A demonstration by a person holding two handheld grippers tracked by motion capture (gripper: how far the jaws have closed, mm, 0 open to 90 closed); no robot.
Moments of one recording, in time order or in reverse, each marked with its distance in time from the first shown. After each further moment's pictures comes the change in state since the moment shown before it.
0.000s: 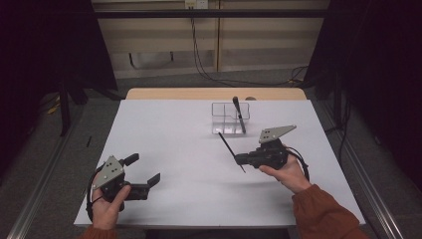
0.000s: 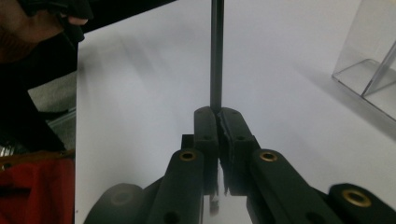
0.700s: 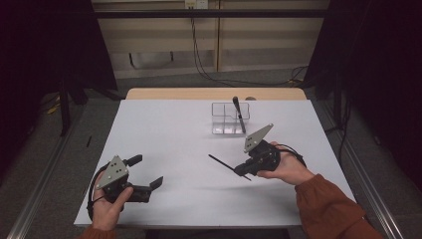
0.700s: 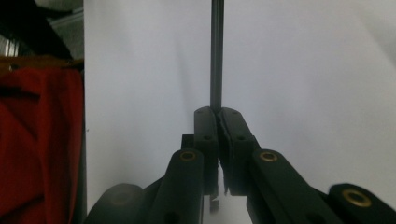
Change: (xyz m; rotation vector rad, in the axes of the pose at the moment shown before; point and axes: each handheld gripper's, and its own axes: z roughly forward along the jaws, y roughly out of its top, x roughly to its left) left arm -0.006 0.006 0.002 0.059 -0.034 0.048; right arm 0.011 0.019 0.016 0.360 0.080 -0.185
